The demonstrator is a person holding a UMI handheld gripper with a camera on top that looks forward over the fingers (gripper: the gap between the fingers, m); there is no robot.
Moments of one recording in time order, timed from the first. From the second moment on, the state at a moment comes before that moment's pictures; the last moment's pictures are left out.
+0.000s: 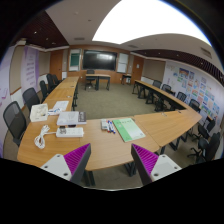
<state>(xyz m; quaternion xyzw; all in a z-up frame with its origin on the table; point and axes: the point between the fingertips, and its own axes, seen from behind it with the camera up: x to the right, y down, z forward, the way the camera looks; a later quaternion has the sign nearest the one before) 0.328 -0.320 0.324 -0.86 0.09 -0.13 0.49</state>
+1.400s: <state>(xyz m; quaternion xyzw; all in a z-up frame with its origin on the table) 0.112 0.091 0.030 -0.87 0.00 -0.05 0.49</state>
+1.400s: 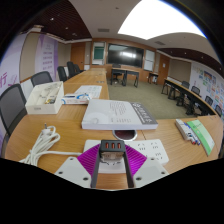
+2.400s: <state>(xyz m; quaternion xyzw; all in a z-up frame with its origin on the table) 0.270 0.122 0.218 -0.78 0.05 -0.12 0.61</state>
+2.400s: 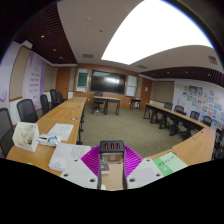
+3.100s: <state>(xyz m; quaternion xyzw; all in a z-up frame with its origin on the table) 0.331 0.050 0.017 -0.88 0.03 -0.04 0.47</state>
